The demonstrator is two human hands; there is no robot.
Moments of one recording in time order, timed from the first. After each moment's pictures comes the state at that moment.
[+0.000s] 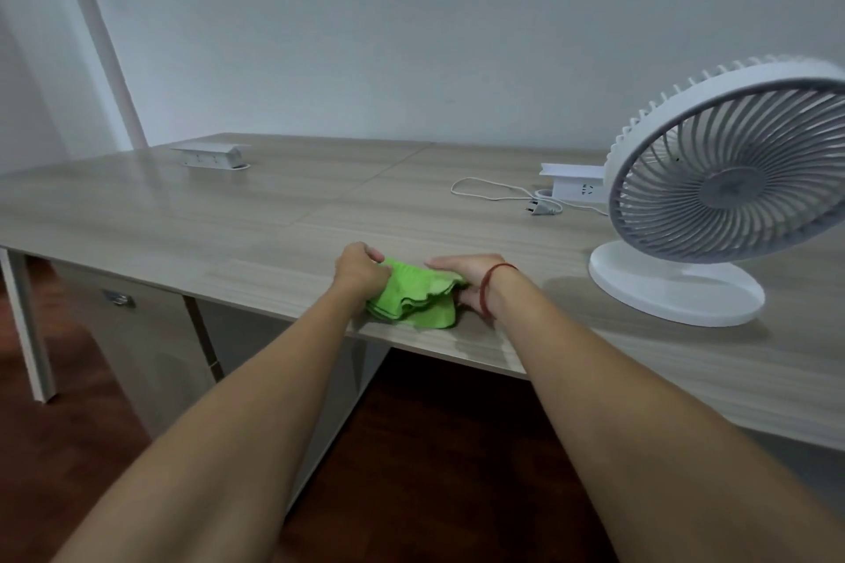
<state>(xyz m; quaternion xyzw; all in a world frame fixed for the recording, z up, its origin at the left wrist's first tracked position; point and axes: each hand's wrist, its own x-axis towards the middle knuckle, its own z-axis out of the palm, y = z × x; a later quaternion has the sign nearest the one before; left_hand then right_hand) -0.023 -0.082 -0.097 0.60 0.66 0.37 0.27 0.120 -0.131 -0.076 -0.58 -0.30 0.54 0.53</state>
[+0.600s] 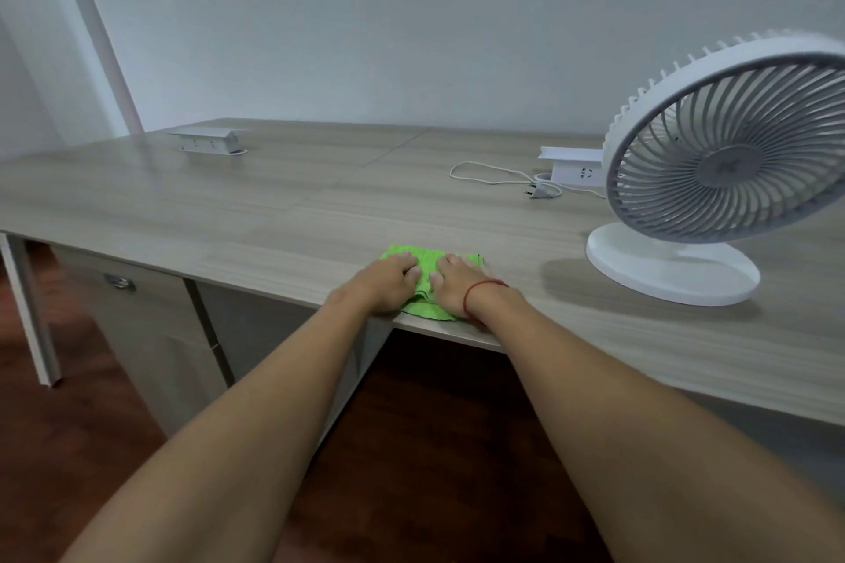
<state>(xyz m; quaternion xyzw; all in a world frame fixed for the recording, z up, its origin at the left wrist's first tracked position) -0.011 -0.101 -0.114 0.83 0.53 0.12 0.14 0.118 -0.130 -0.113 -0.71 -0.69 0.12 0.07</state>
